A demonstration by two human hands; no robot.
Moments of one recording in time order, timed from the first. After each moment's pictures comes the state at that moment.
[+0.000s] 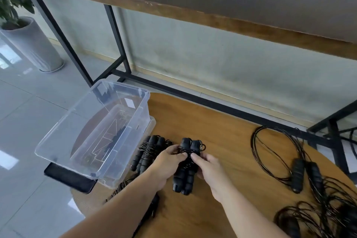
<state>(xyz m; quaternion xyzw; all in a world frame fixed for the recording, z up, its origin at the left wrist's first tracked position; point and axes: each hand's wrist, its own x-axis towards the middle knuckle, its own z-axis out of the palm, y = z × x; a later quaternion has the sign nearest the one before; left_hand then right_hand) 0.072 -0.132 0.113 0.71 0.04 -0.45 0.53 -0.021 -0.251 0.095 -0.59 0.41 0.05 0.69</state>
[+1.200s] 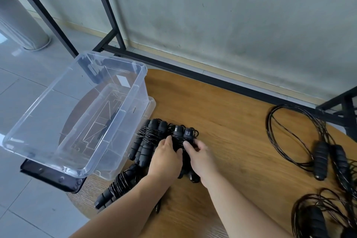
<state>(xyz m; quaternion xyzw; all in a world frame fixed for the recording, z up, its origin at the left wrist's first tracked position) 0.084 -0.123 0.033 0.91 -0.13 -0.30 0.25 0.026 -0.225 0.004 -0.68 0.47 0.08 0.57</state>
